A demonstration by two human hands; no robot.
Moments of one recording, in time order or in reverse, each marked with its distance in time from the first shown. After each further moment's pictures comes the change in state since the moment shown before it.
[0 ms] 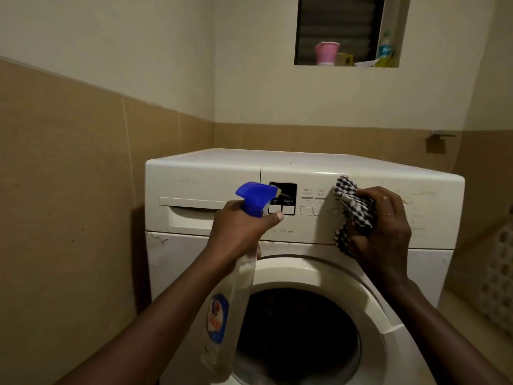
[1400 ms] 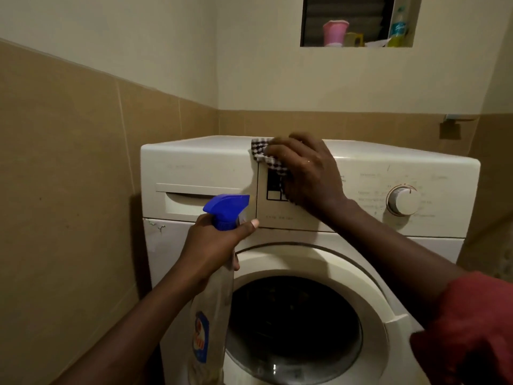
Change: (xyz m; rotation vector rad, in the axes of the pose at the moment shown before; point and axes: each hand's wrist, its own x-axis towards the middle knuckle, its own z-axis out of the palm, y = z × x) left_hand -0.018 -0.040 -0.015 -0.090 0.041 -0.043; right_hand 0.071 -0.052 0.069 -0.146 -0.172 -0.595
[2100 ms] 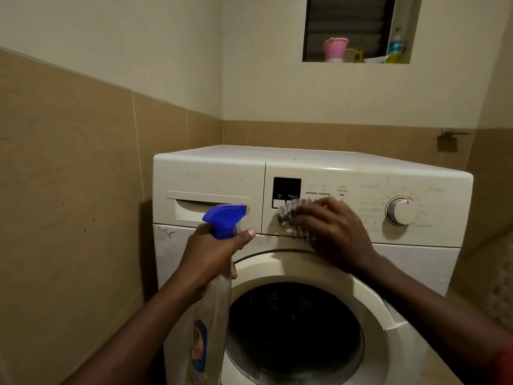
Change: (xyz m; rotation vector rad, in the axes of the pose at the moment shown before) left_hand -0.007 -0.006 -0.012 -0.028 -0.003 -0.056; right_hand -0.083 0.001 -0.020 0.048 -0.178 -0.095
